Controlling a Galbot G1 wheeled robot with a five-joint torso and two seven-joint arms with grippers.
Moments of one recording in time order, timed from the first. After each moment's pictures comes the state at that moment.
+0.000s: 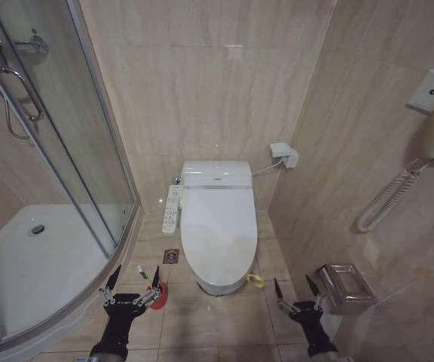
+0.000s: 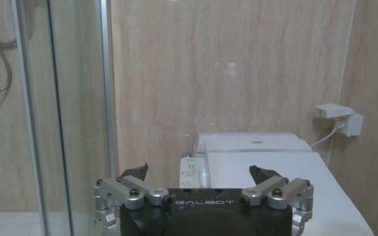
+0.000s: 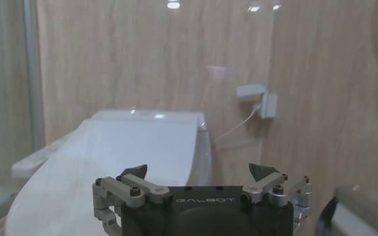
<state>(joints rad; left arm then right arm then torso) 1.84 -1.35 -0.47 -2.32 -0.12 -0.06 -0.13 -1.70 1.45 0.62 1.83 0.12 0.43 -0.10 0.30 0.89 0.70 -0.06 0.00</state>
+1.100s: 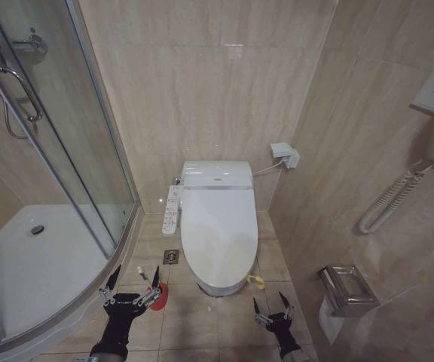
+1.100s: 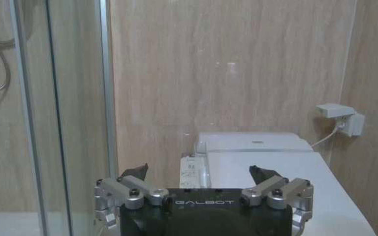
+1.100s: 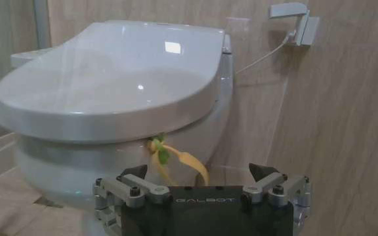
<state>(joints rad) 1.84 -1.35 -0.47 -2.32 -0.12 -0.06 -0.13 -1.37 1.49 0.56 1.25 -0.06 0.53 -0.08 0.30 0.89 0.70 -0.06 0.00</state>
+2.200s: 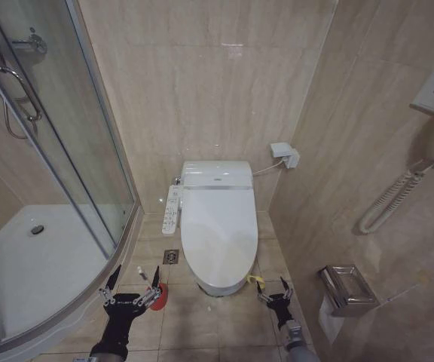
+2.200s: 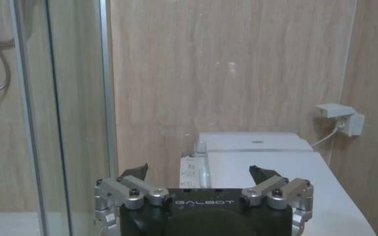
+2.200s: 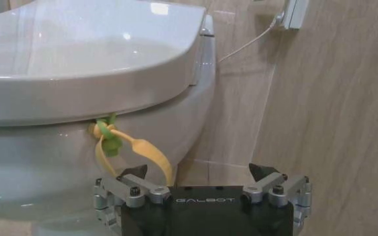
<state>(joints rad) 1.84 -1.35 -0.47 -2.32 -0.12 -0.06 -0.13 -1.14 1.48 0.60 0.97 -0.07 0.57 -0.07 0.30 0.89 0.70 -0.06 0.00</state>
